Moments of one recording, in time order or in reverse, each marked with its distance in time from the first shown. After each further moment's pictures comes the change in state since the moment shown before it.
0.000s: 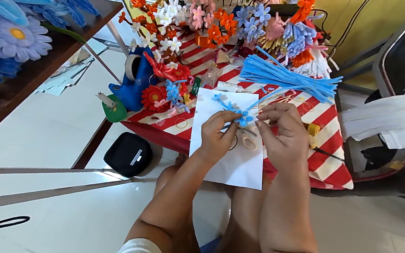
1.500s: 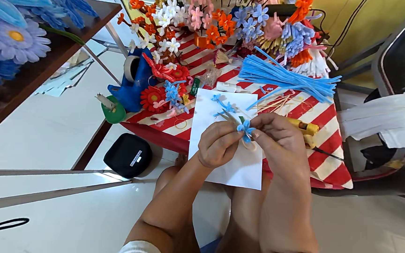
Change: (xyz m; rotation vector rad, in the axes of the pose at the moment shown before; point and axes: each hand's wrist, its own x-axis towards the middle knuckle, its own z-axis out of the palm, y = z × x) left_hand -0.007 0.001 -0.006 0.200 0.042 0.517; right_hand -0.005 -0.018 0.000 0.529 -0.126 0.226
